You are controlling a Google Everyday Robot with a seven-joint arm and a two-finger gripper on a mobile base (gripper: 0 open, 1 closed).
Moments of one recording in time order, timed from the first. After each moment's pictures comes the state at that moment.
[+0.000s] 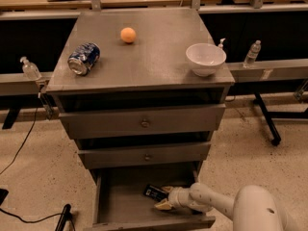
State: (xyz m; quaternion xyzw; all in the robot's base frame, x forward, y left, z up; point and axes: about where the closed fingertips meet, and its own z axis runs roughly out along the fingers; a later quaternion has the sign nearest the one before) arm 0.564 -0.053 0.115 -0.49 0.77 0.24 0.32
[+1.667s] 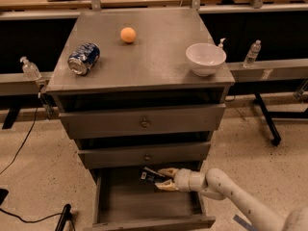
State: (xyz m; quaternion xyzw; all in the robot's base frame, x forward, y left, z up) arm 0.589 -0.052 0.303 -0.51 0.65 0.28 0.48
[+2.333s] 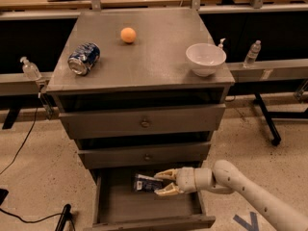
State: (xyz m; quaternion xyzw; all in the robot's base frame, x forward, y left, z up) arm 0.518 -0.035 0.415 -0.59 0.56 0.35 0.47
